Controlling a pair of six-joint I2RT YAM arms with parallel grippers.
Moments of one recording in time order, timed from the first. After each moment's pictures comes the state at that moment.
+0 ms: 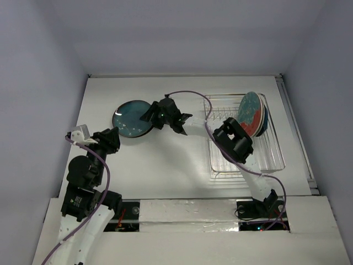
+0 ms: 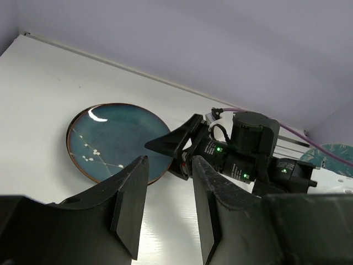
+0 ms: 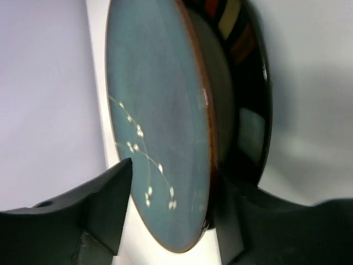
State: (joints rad) left arm -0.31 0.27 0.65 -0.34 -0.25 -0.43; right arm 0.80 2.33 1.73 0.15 -0.08 1.17
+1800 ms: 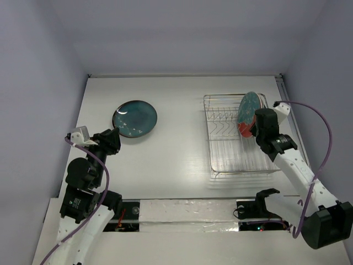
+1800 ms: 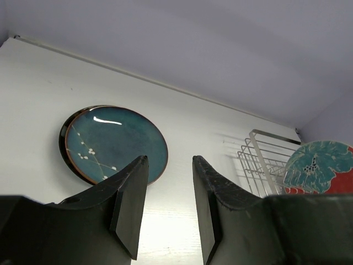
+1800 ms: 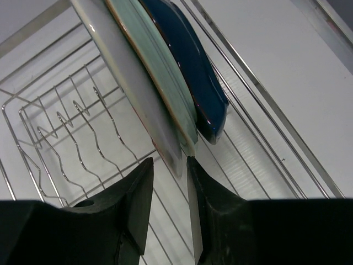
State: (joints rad) left arm -0.33 0.25 0.65 -0.34 -0.25 -0.43; right arm 0.26 0.97 0.83 -0.49 0.59 0.61
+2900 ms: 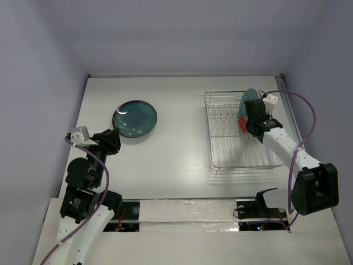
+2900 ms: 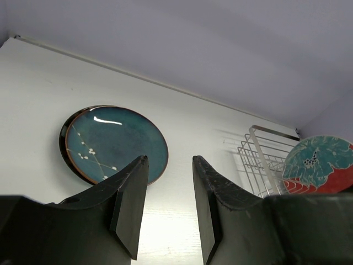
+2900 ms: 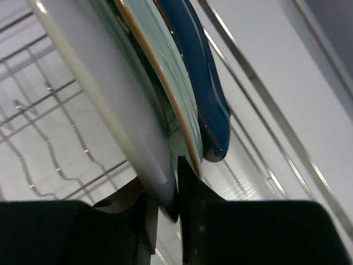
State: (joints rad) left arm -0.33 0.25 0.65 -0.34 -0.25 -0.43; right arm 0.23 1.31 0.94 -0.44 0.66 0.51
